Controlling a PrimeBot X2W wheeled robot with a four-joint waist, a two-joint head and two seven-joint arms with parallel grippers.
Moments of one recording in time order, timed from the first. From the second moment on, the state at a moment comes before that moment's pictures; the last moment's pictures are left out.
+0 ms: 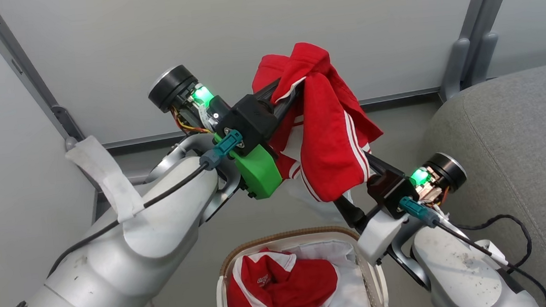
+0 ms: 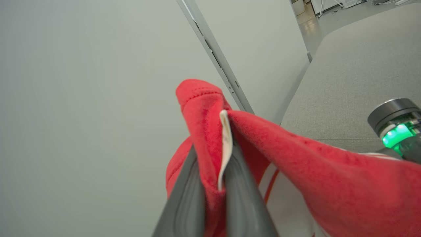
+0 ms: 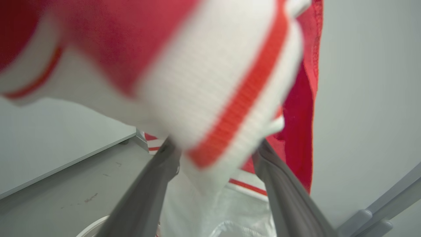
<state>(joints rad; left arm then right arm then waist) -0.95 0.24 -1.03 0.46 -0.42 -0.13 -0.25 -0.41 -0.05 0.39 0.42 -0.06 0.13 -0.26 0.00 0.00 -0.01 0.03</state>
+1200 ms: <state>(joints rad) -0.63 0.22 -0.84 0.49 -0.50 -0.07 -0.26 -0.40 -0.05 0.29 0.29 -0.04 0.13 -0.26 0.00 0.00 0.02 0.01</state>
